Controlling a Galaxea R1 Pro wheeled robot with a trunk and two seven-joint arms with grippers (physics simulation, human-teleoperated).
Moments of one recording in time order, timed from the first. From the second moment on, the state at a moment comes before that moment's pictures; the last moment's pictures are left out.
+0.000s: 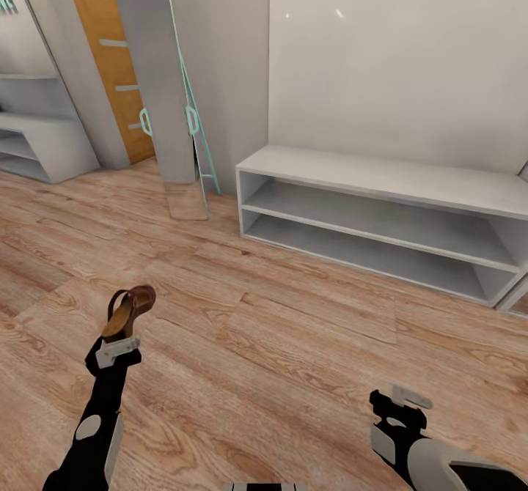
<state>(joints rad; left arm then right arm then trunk) -0.38 -0.07 0.51 -0.97 -0.16 -0.43 -0.10 -0.73 -0.05 -0.07 0.04 -0.18 -0.37 -0.42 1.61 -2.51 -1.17</state>
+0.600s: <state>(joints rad) -0.38 -0.07 0.51 -0.83 -0.15 -0.54 -0.10 -0.72 -0.05 -0.06 0.05 0.05 -0.39 -0.42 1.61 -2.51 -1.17</state>
